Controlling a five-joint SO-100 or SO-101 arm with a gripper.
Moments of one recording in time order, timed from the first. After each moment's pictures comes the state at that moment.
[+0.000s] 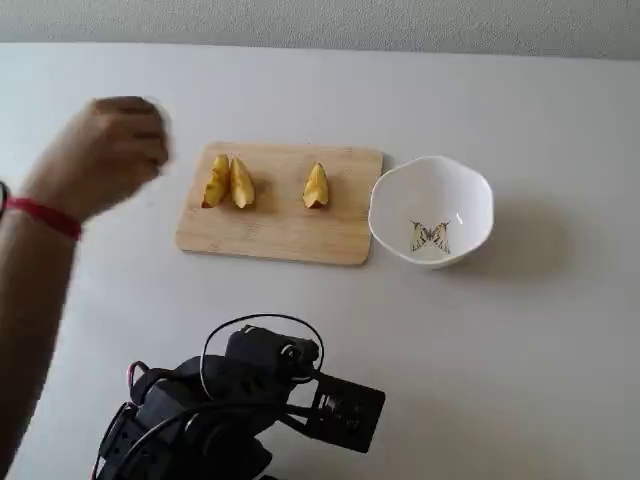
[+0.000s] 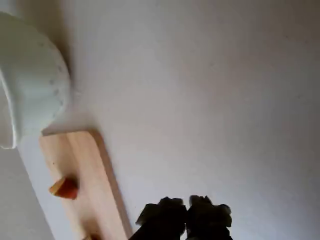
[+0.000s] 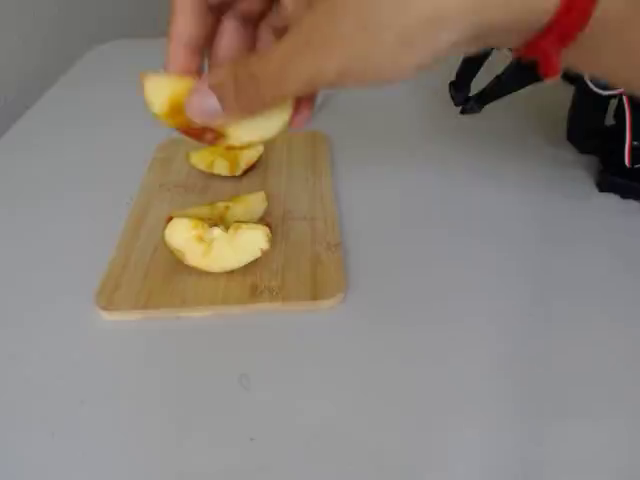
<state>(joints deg) 7.3 188.6 170.5 72.3 -1.9</state>
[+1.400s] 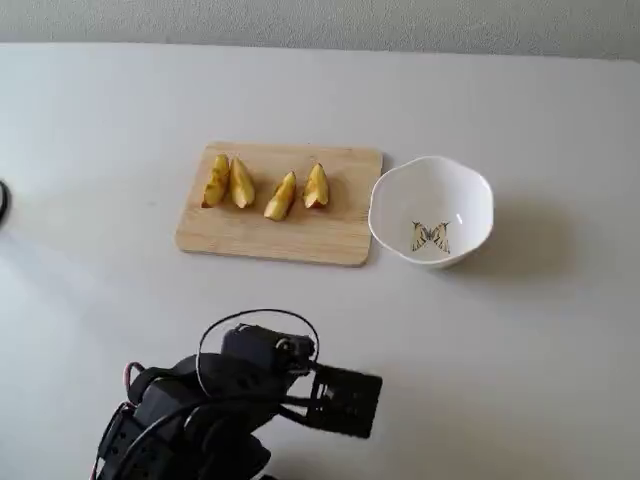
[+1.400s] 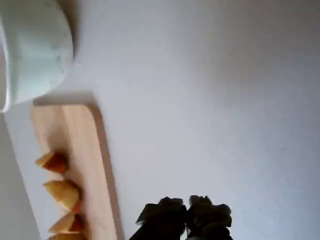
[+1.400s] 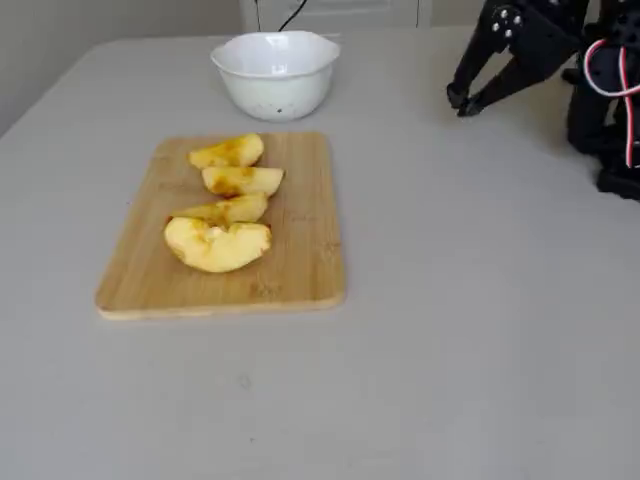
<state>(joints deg) 1.8 188.7 170.5 72.1 -7.1</state>
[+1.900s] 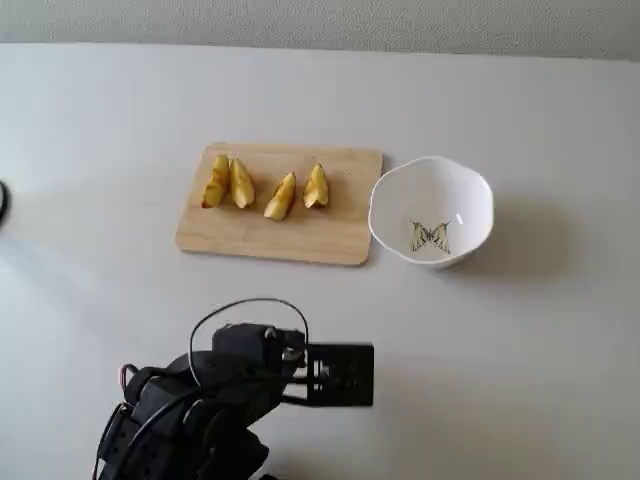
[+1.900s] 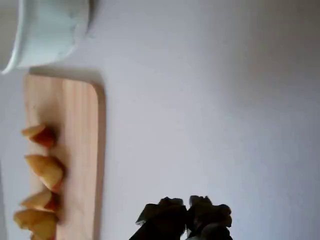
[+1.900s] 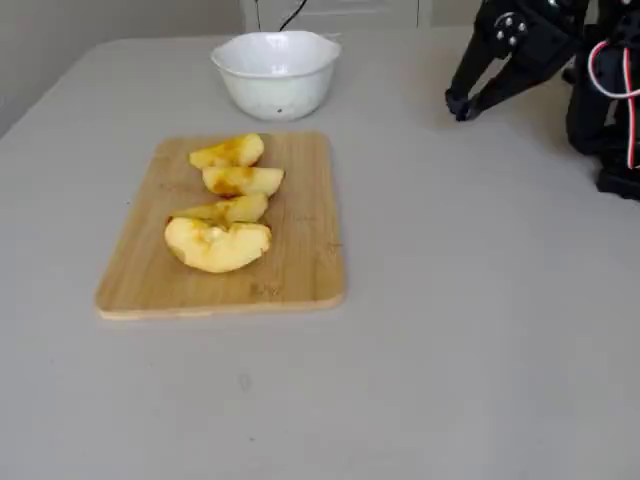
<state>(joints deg) -0.7 188.6 170.9 70.6 -22.1</state>
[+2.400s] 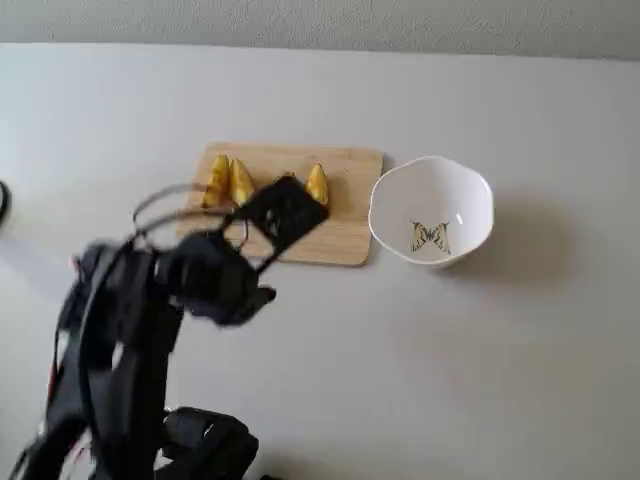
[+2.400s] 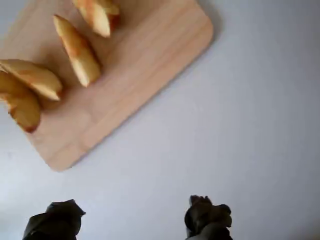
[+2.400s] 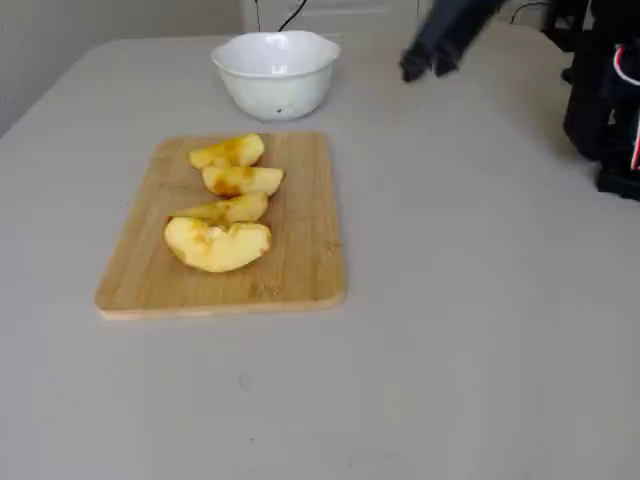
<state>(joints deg) -16.1 124.1 114.1 77.8 -49.7</state>
